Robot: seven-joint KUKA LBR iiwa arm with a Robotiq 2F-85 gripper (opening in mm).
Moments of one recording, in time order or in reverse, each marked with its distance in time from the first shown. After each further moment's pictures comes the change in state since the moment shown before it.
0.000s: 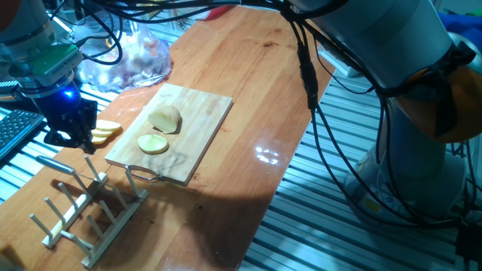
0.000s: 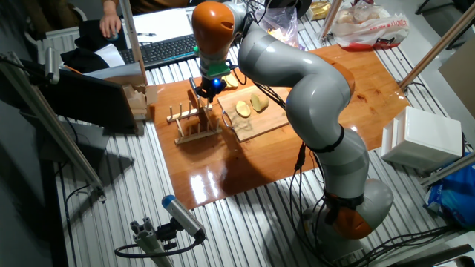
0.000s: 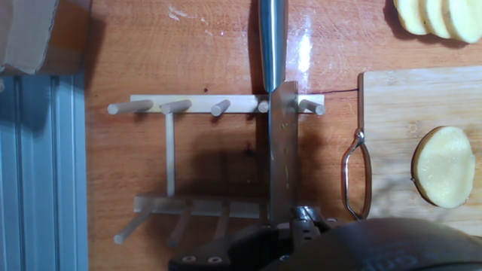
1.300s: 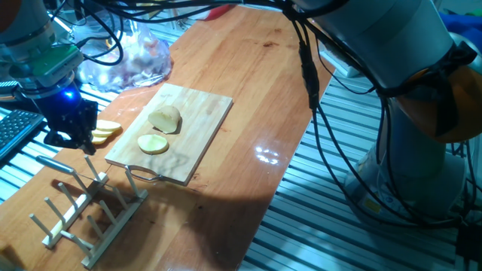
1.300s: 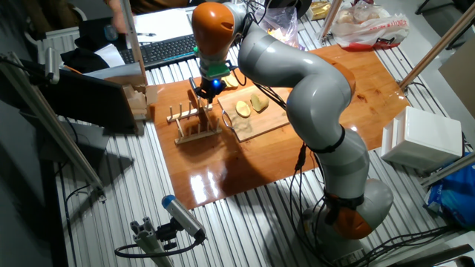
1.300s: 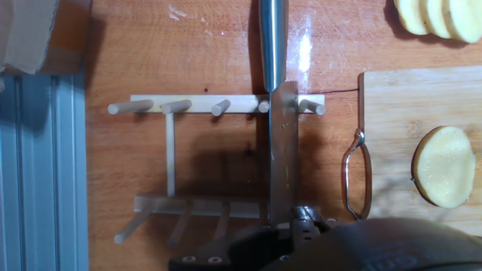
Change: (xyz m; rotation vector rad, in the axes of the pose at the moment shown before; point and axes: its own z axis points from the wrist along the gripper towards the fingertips) arm 0.004 0.004 0.000 -0.003 0.000 0.016
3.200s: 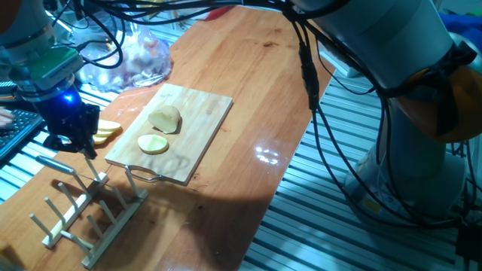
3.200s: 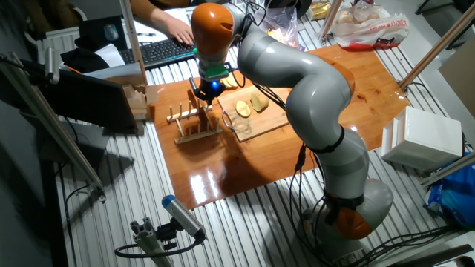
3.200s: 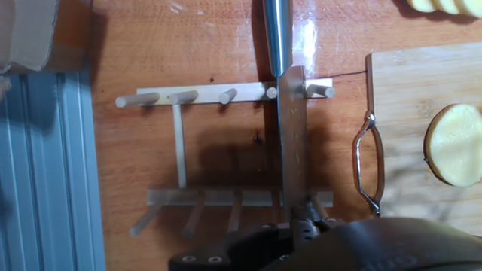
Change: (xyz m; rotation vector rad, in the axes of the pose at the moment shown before) arm 0.006 0.006 0.000 -0.016 0.026 0.037
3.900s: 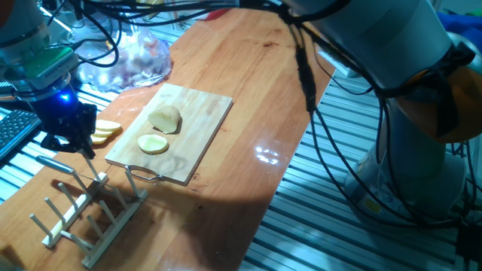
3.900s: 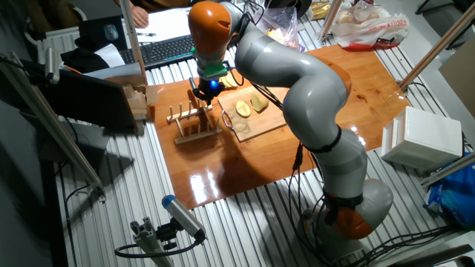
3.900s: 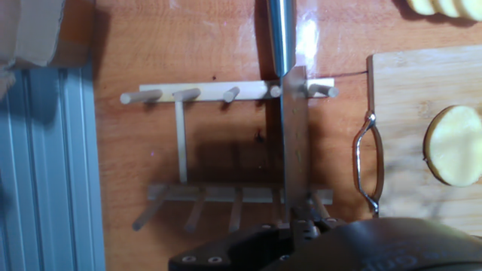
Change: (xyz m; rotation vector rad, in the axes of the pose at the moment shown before) arm 0.001 0.002 -0.001 0.010 0.029 -0.027
